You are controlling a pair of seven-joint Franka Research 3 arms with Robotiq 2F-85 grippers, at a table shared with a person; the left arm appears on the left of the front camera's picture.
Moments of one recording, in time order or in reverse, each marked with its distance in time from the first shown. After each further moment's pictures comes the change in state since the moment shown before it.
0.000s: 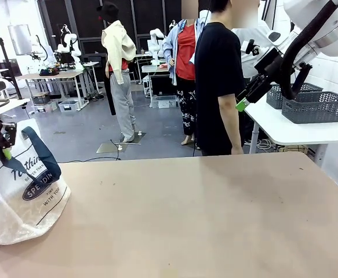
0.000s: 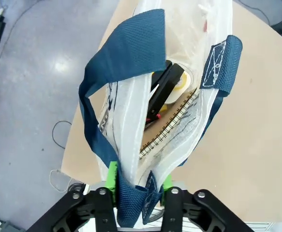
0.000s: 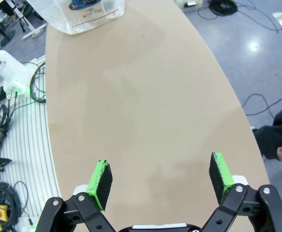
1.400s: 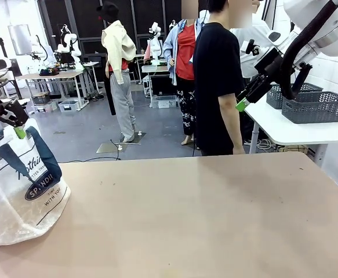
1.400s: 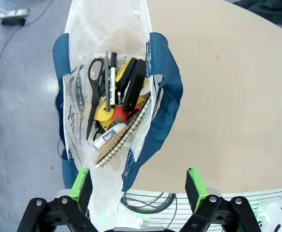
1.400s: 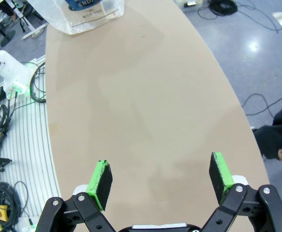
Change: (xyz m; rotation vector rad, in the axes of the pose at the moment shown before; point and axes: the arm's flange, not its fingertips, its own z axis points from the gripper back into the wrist) left arm -0.006 -0.021 0.050 -0.063 -0.013 -0.213; right arm 0.000 0.000 0.000 0.000 0.000 0.000
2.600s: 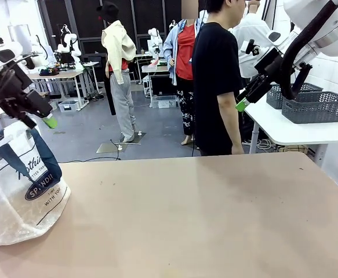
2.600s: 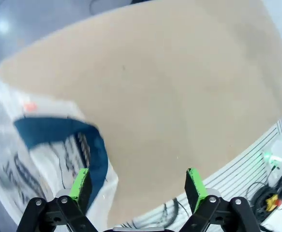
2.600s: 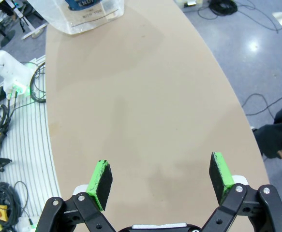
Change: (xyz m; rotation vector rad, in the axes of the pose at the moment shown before) left arm 0.011 -0.048 0.005 -0.318 -0.161 -0.555; right arm 0.000 0.000 0.000 0.000 0.000 0.000
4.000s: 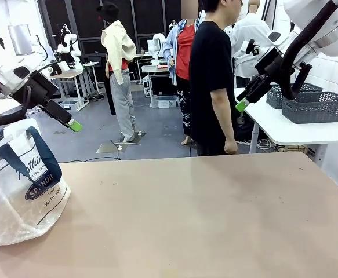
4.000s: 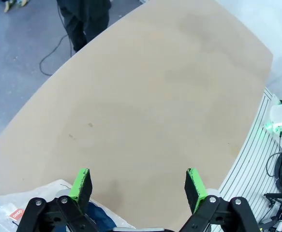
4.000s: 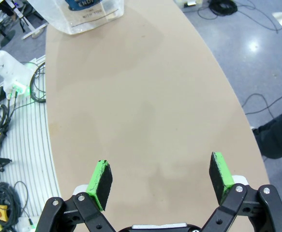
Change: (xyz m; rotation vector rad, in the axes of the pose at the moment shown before) left arm 0.034 0.006 -0.055 -0.188 -0.128 -0.370; right arm 0.000 0.000 0.000 0.000 0.000 0.000
